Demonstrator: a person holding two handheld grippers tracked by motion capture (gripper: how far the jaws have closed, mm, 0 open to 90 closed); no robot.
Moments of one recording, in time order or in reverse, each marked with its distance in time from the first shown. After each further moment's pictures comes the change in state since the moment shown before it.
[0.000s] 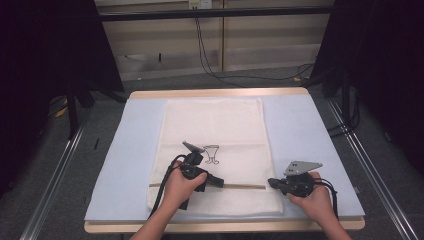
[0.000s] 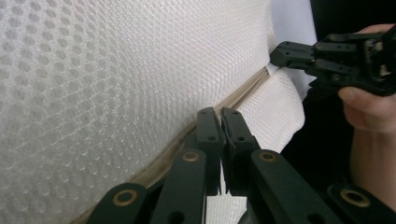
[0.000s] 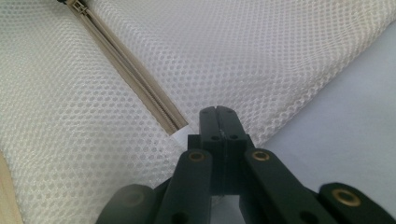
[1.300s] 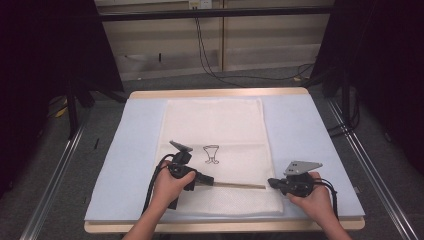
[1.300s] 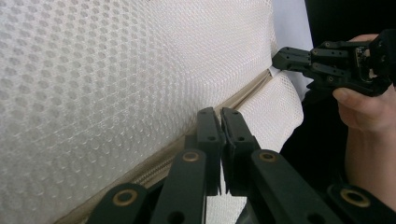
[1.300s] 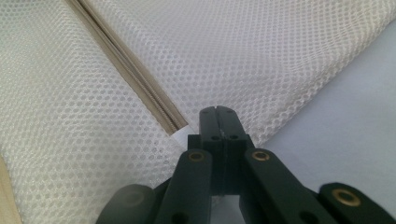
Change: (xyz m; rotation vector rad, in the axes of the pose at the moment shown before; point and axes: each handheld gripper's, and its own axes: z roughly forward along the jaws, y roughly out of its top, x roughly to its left) left arm 0.012 -0.006 -0.026 -0.031 0.002 -0.014; right arm 0.000 0.000 0.000 -0.001 -0.003 0.003
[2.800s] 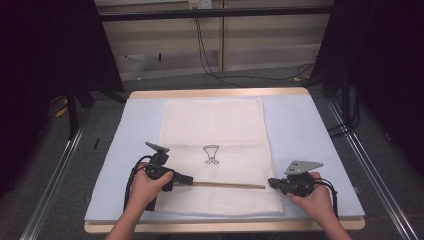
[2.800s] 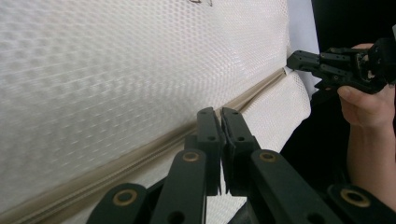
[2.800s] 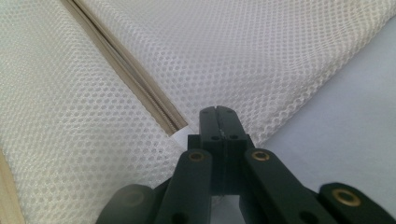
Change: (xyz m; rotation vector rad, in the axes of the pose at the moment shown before) left arm 0.030 -0.016 -0.055 -0.048 0.021 -0.055; right arm -0.002 -0.001 0.000 -0.006 0.011 0.023
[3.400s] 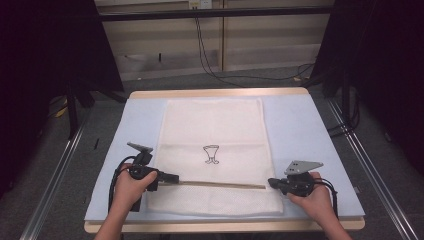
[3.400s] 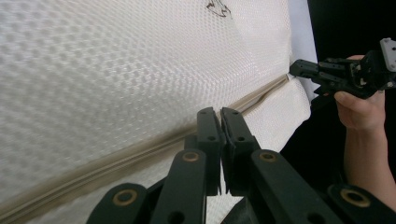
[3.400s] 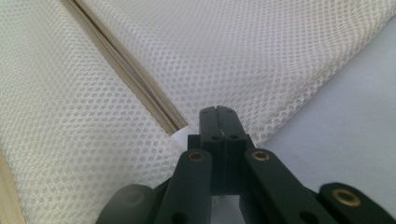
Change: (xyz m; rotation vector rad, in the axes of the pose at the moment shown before) left arm 0.019 -0.007 -0.036 -0.052 0.002 -0.023; right arm 0.000 0.000 0.000 0.001 -0.001 0.001
